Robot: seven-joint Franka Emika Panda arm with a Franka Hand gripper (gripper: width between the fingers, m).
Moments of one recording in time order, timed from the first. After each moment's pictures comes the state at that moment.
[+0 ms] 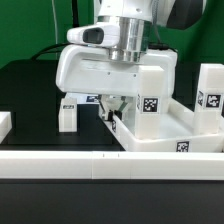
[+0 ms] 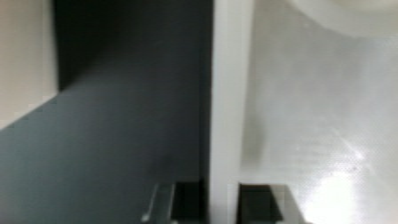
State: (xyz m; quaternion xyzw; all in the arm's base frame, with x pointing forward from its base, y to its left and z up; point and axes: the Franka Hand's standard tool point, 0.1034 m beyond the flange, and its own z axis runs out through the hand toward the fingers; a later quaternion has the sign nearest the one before) arm 0.527 -0.040 0.020 0.98 0.18 0.08 0.08
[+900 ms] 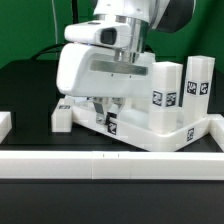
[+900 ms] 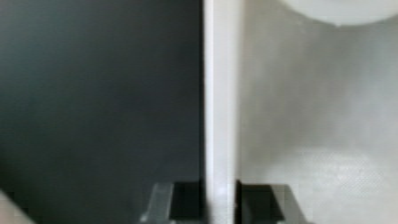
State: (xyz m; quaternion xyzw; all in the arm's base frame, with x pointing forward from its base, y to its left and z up) arm 0.550 -0.043 0.024 0.90 0.41 0.06 0.11
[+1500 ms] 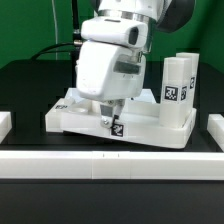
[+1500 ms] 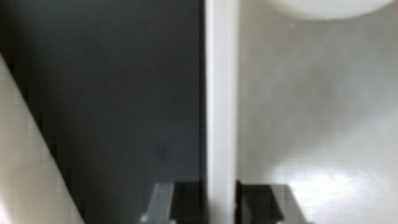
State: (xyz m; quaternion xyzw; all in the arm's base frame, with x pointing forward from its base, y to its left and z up) arm 0.570 -0.041 0.031 0.82 0.55 0.04 0.13
